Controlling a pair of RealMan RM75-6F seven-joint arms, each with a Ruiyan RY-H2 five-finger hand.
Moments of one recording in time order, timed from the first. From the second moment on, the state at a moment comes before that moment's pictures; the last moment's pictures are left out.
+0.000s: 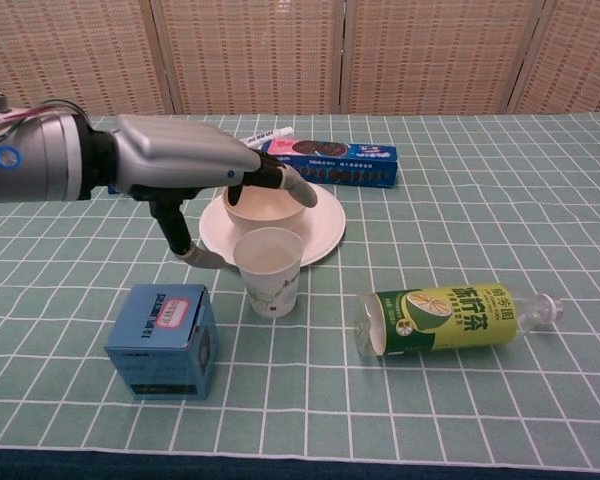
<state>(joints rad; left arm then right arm) -1.00 -1.30 -0.10 -1.73 1.31 0.70 0.35 0.12 -1.12 0.15 -1.58 -1.45 1.55 -0.15</state>
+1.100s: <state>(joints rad) -1.13 -1.42 -0.06 -1.68 1.03 0.69 0.58 0.11 -1.11 0.15 -1.56 -1.44 1.55 -0.12</state>
